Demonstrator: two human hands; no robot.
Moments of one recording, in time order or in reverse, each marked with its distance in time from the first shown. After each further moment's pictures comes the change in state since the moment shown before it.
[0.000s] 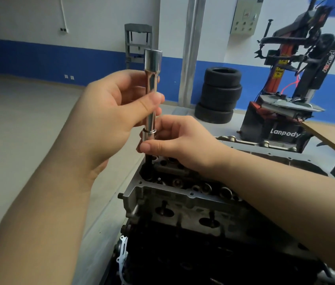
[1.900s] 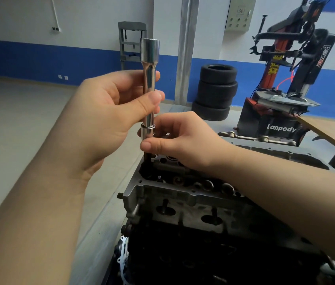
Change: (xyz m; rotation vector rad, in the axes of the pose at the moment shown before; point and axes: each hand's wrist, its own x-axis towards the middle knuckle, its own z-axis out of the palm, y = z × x) left_hand -0.001 -0.002 -0.004 -0.012 -0.043 0.002; right_hand -0.005 -0.005 0.000 -0.269 0.054 -0.056
